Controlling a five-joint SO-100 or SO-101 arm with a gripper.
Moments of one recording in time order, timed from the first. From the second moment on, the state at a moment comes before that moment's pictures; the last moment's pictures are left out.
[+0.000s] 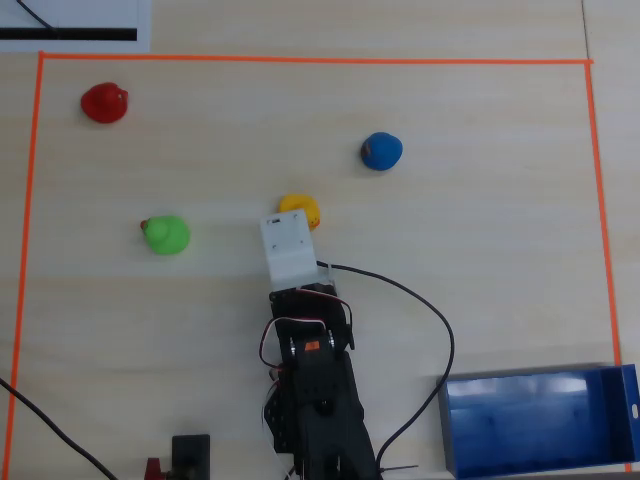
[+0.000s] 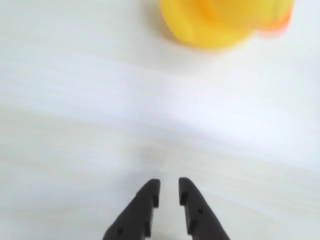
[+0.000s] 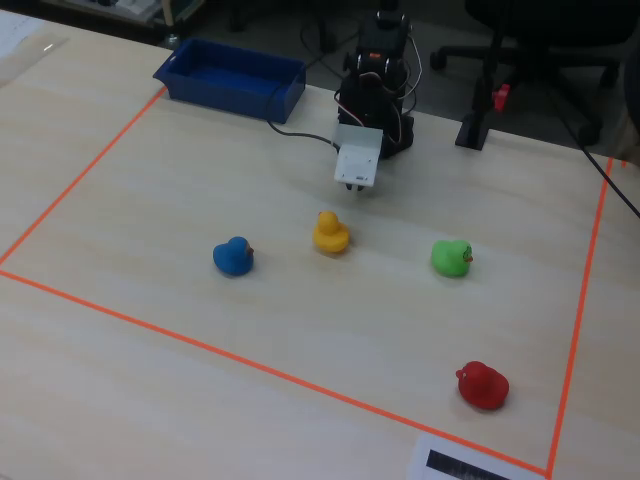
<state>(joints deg) -7.3 177.4 168.9 68.2 -89.7</state>
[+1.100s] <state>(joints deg) -35.4 122.3 134.0 41.0 -91.3</state>
